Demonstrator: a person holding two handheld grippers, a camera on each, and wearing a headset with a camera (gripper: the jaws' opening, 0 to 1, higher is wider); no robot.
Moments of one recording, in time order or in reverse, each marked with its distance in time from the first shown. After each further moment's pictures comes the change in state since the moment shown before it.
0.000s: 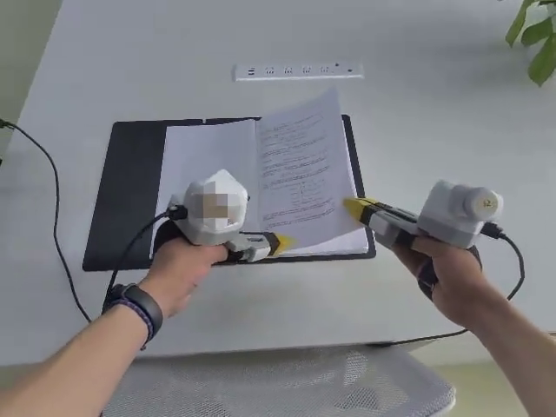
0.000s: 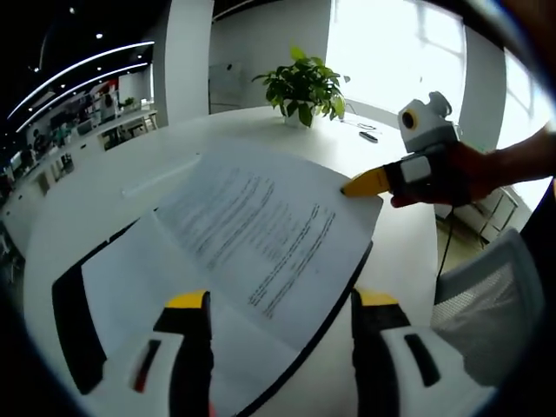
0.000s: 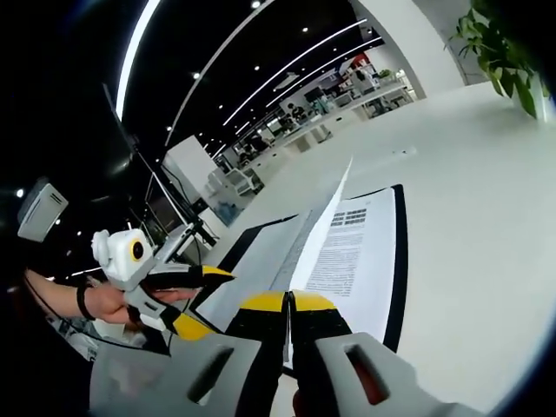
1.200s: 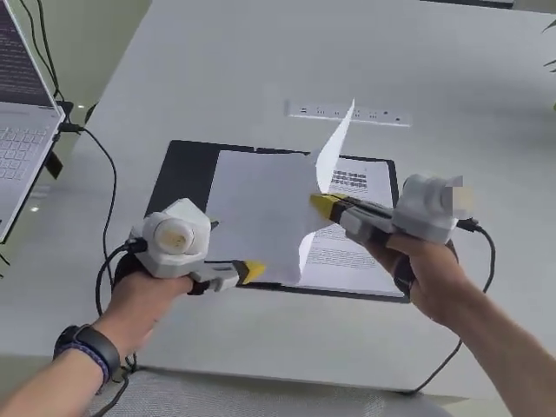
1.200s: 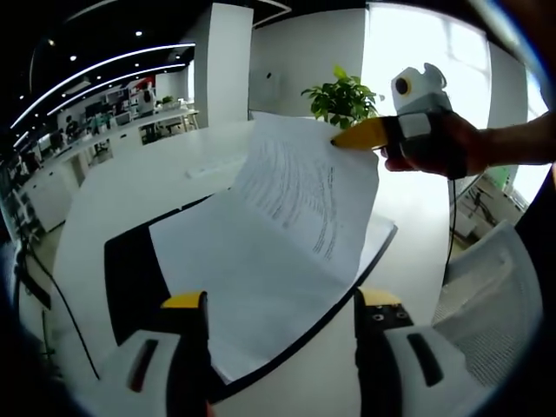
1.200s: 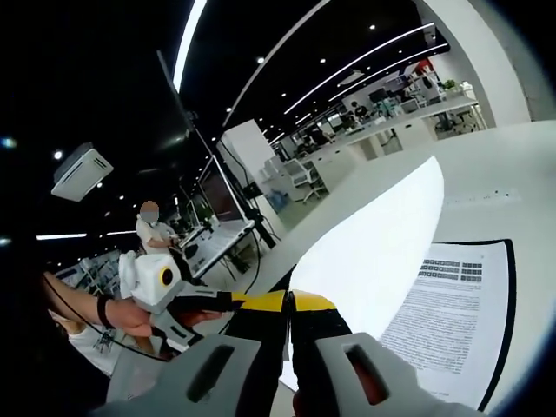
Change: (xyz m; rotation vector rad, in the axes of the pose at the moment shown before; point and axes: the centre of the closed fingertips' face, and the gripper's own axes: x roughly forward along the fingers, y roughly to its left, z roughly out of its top) left arm -0.089 0.063 -0.041 -0.093 -0.054 0.143; right arm 0.089 0.135 0.029 -0.176 0.058 0.273
